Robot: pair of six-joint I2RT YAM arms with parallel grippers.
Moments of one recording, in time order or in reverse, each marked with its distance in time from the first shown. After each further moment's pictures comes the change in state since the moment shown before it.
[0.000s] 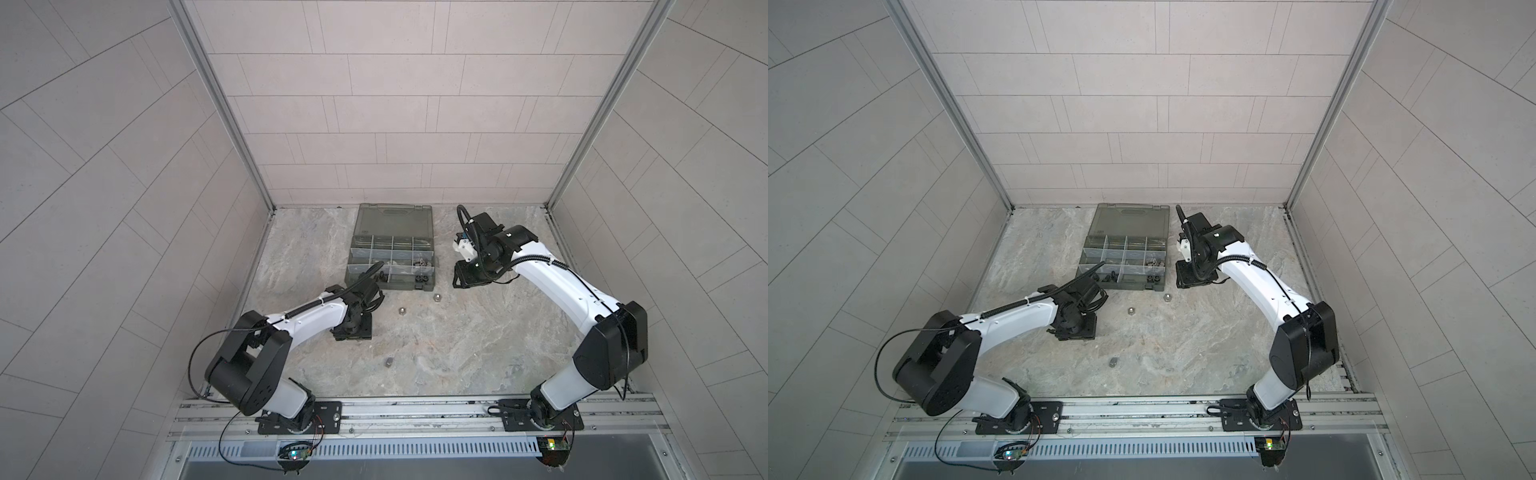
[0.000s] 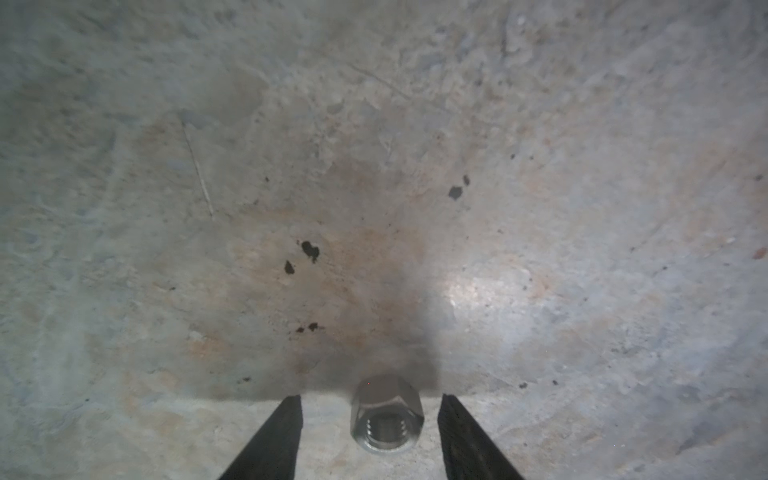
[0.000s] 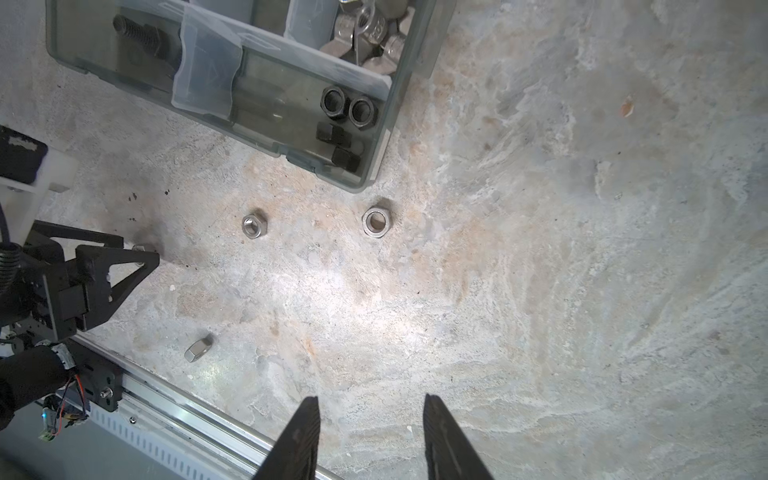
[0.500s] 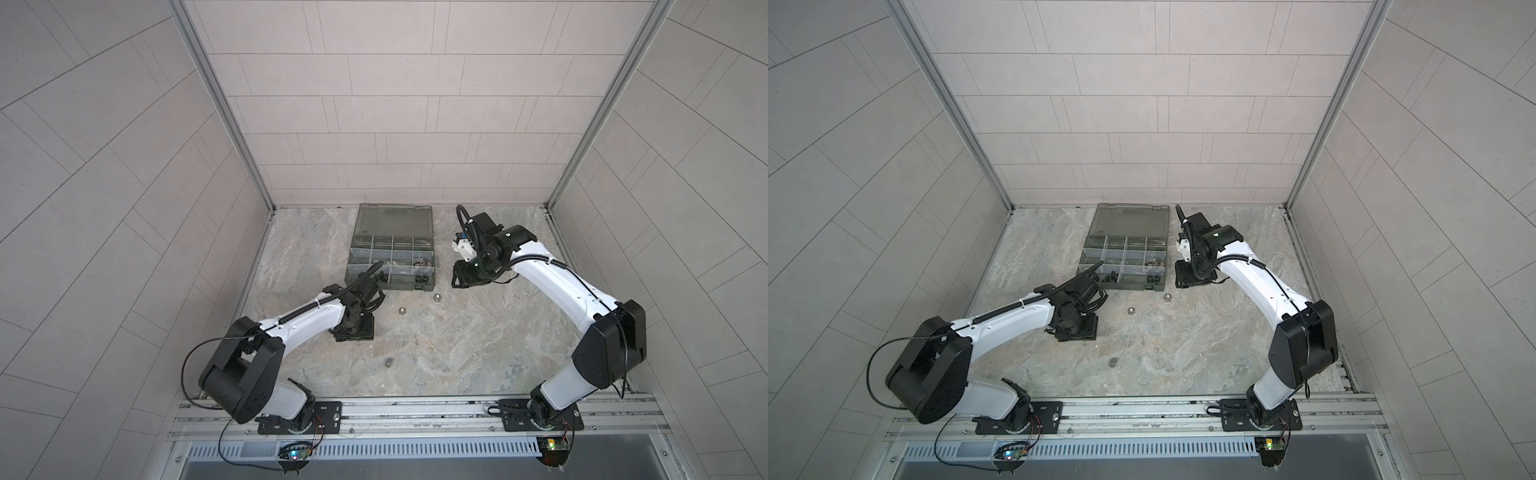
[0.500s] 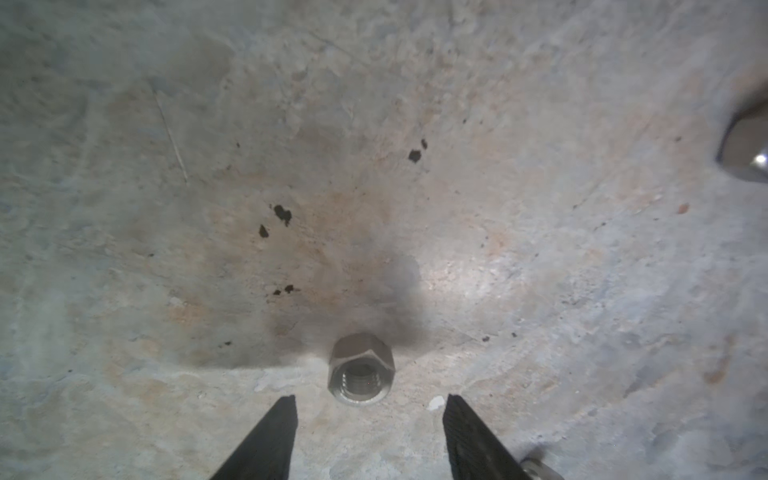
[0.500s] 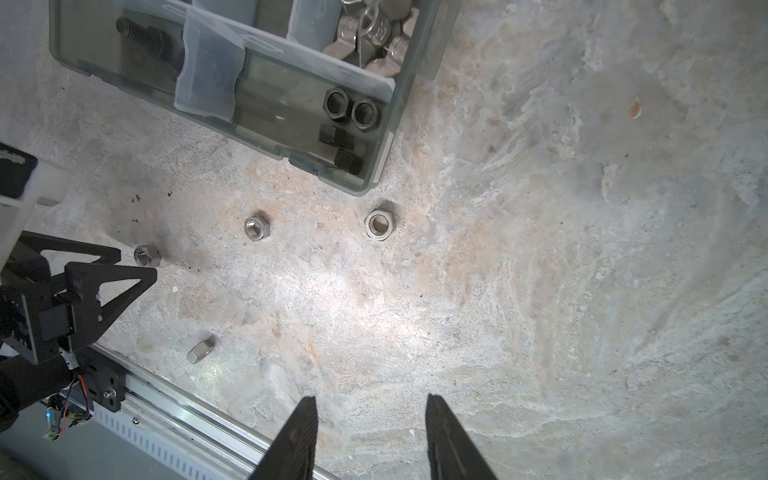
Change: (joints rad) left arm -0.001 -0.043 0.006 -0.048 0.050 -0.005; right arm 0.003 0.010 -0.001 0.009 -0.014 0.000
